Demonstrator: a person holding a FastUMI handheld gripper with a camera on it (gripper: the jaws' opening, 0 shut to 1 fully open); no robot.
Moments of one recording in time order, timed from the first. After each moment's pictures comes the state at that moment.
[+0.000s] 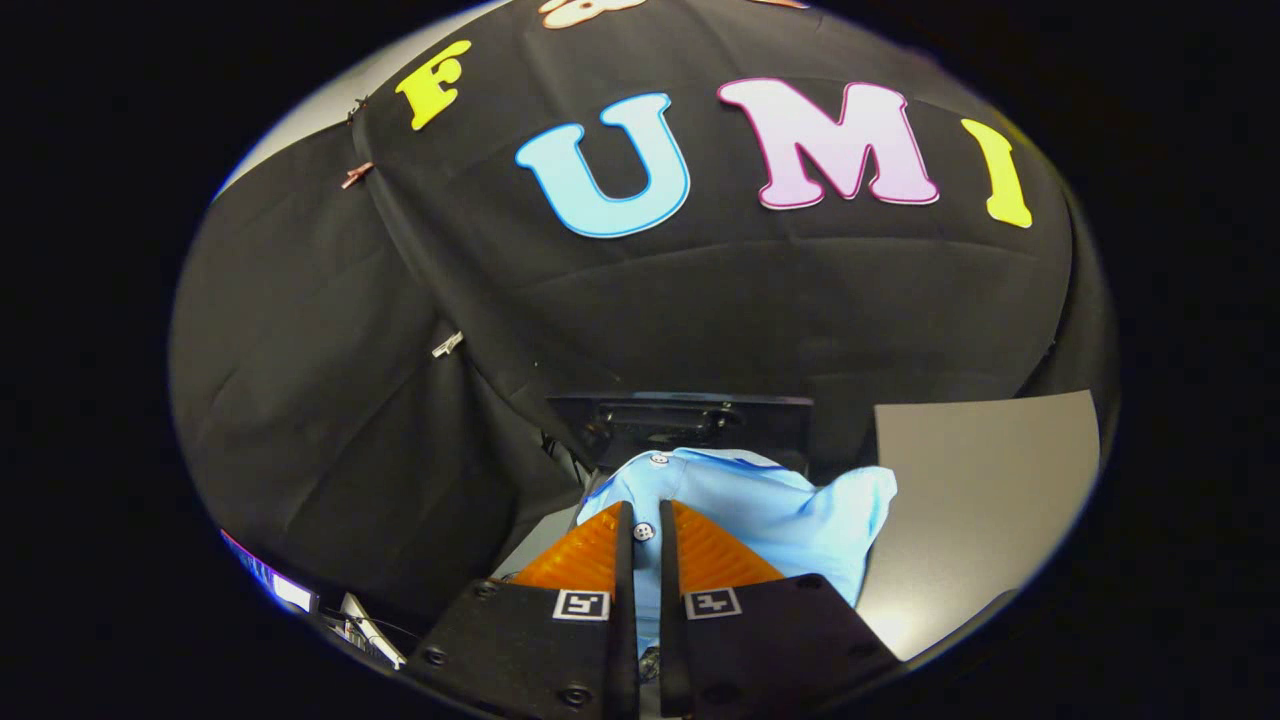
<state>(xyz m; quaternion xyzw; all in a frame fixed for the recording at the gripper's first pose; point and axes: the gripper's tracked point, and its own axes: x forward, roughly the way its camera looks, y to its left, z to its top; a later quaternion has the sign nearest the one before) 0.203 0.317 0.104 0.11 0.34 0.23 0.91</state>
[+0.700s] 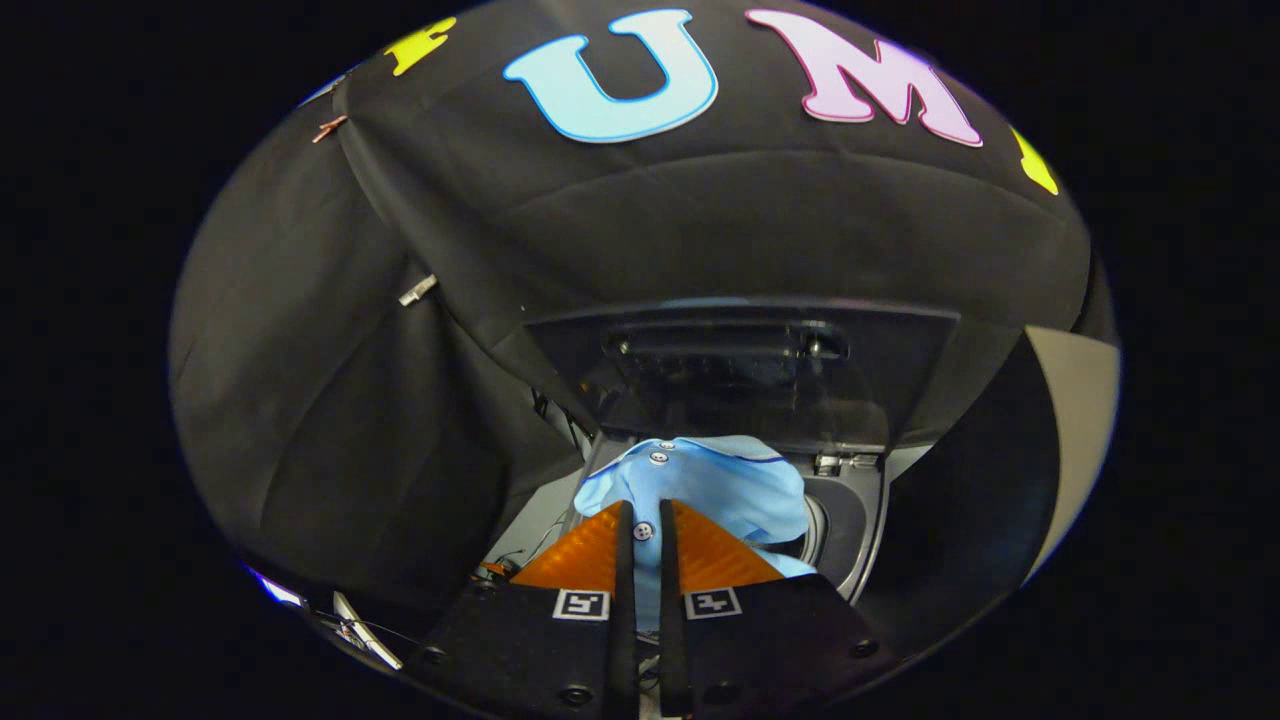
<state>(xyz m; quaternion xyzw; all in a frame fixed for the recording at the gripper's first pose) 0.238 0.409 -0.043 0.10 0.41 0.21 0.88</state>
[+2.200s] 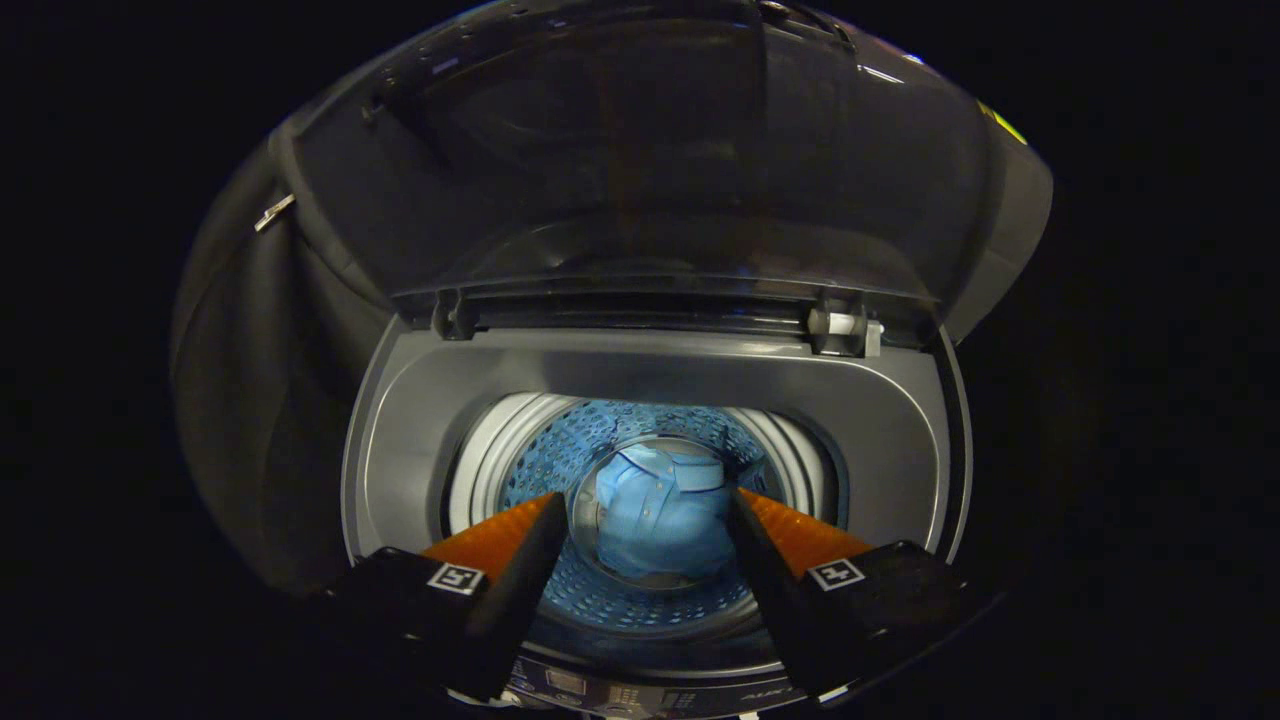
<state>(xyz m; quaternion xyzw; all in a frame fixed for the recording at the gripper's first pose) 0.256 0.388 -0.267 0.03 0.48 0.09 0.87</state>
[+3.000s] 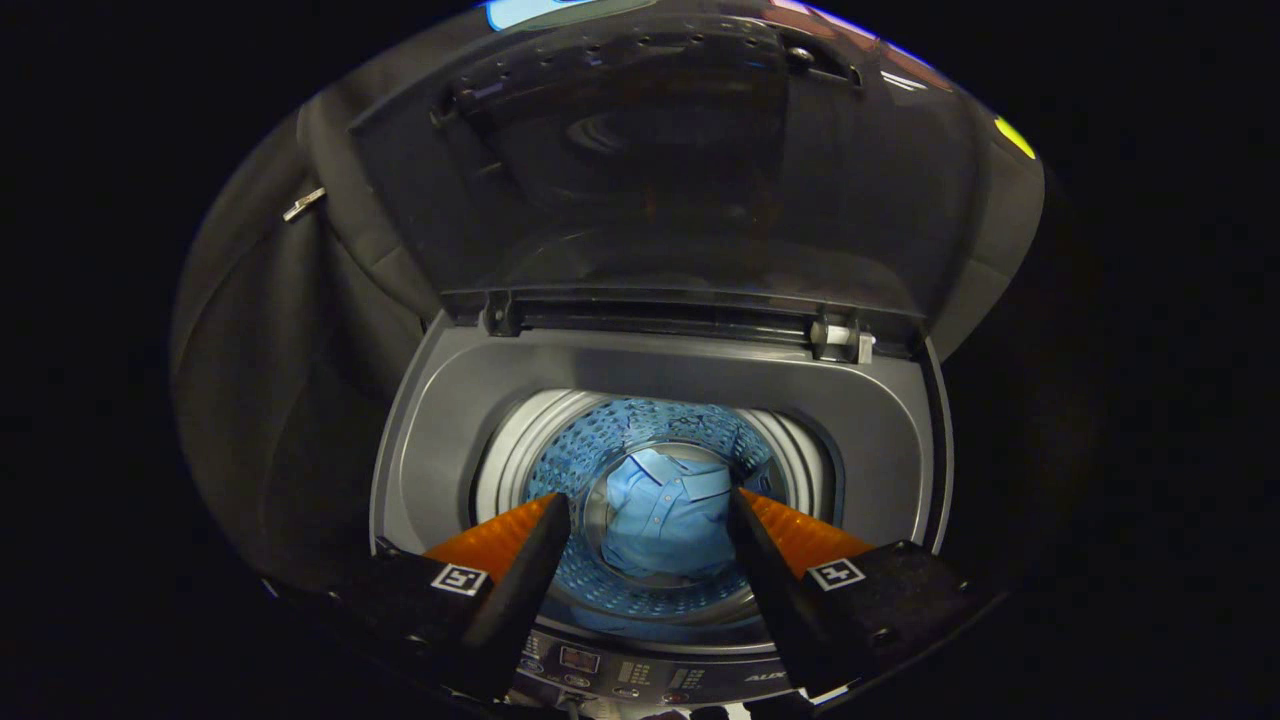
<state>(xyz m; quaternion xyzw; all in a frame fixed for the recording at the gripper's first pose) 0.242 0.394 -0.239 0.02 0.46 0.12 0.88</state>
